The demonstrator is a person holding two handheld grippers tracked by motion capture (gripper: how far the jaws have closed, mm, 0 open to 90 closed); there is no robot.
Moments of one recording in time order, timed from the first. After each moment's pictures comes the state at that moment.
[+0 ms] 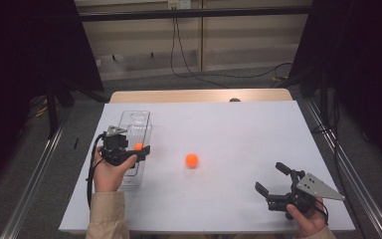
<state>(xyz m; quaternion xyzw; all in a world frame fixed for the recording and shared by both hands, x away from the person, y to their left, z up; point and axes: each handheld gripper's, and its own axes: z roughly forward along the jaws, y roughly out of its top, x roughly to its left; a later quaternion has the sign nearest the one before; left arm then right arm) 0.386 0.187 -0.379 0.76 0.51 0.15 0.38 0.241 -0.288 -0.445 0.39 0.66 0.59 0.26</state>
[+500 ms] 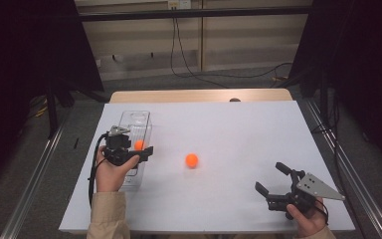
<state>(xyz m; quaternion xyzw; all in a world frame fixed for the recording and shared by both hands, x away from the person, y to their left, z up) 0.386 0.182 -0.380 0.77 0.50 0.13 0.38 0.241 -0.288 -0.445 0.39 0.66 0.59 0.26</state>
